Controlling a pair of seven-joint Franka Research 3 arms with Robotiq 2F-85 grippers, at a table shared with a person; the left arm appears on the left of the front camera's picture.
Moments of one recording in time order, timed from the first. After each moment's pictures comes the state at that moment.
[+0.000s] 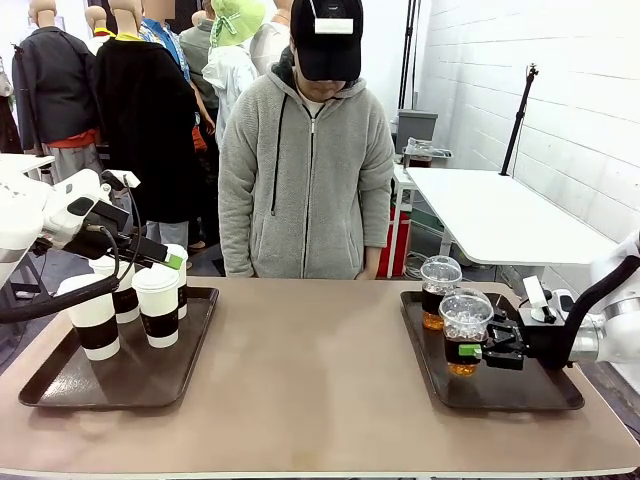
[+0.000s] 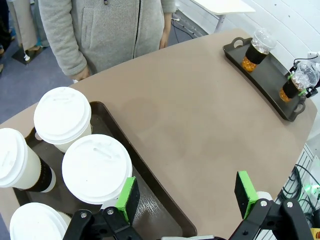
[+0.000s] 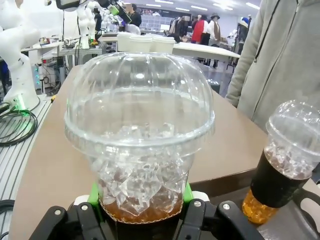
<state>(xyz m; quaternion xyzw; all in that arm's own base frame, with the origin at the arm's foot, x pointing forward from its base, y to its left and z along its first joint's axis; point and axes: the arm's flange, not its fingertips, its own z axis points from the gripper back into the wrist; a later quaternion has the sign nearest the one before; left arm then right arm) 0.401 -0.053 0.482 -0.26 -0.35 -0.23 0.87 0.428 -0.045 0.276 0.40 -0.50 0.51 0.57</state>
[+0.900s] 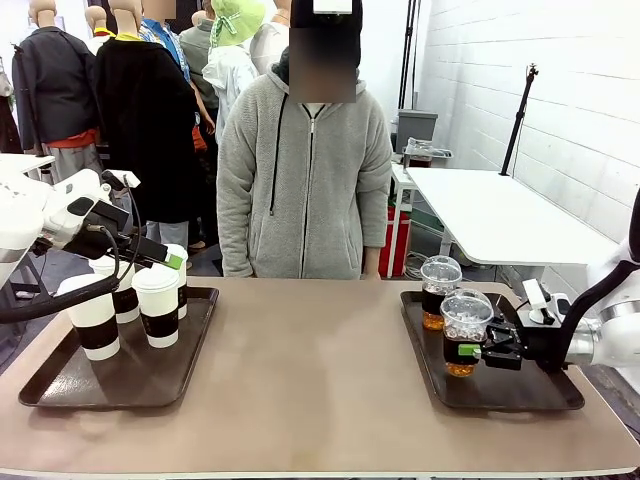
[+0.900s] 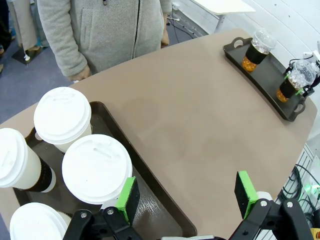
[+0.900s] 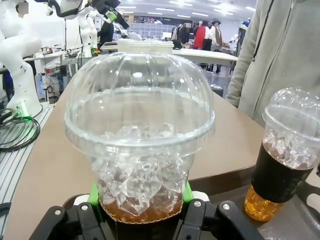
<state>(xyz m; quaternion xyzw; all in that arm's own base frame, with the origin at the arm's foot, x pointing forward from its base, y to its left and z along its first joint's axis) 0.401 -0.053 0.482 -0.26 -0.35 -0.23 0.87 0.439 -0.049 0.255 0.43 -0.50 0.49 0.57</state>
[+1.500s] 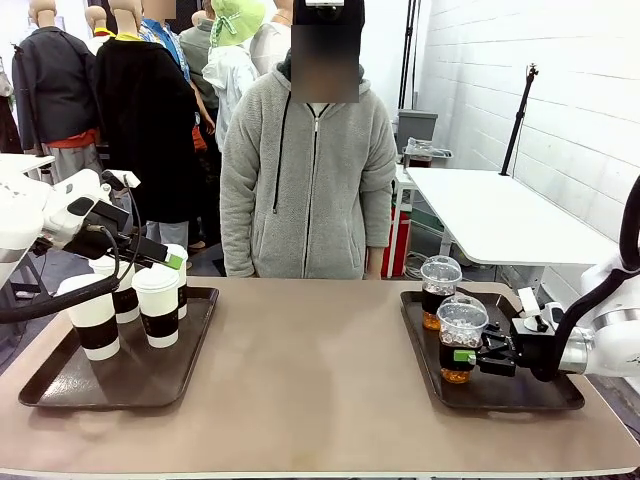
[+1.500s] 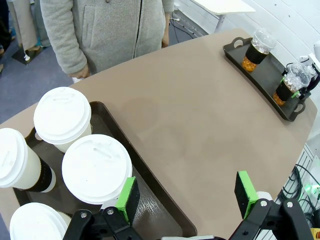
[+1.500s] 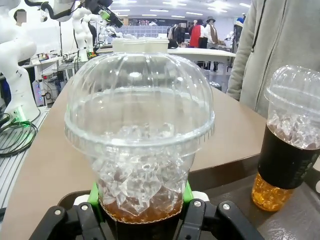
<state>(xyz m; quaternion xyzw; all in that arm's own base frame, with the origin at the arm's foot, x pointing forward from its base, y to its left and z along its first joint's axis) 0.401 -0.053 0.482 -0.26 -0.35 -0.23 0.87 0.440 -0.044 0.235 0.44 -0.50 0.47 0.58</state>
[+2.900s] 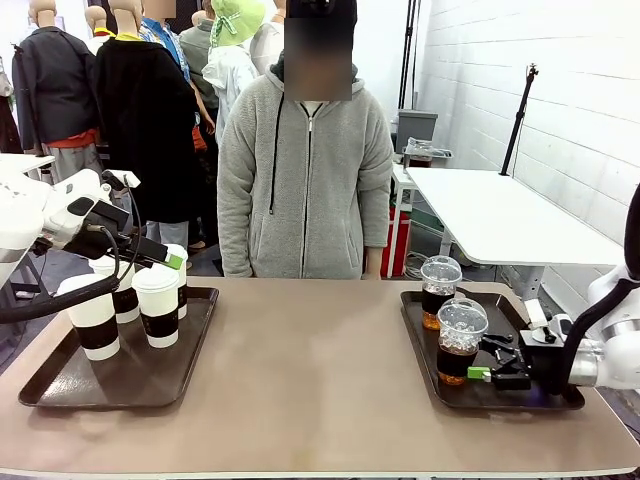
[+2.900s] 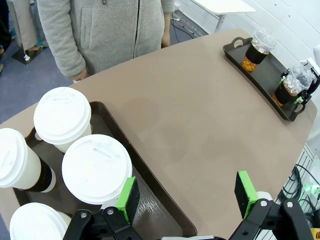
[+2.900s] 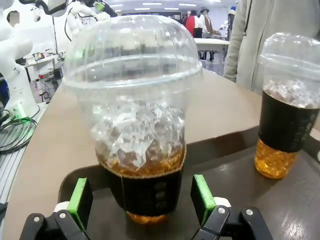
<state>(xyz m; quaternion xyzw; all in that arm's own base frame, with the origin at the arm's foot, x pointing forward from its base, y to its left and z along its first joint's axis) 0.401 -0.054 0.482 -0.26 -0.35 -0.23 0.87 0.424 -0.066 0.218 0.43 -0.48 0.46 0.61</state>
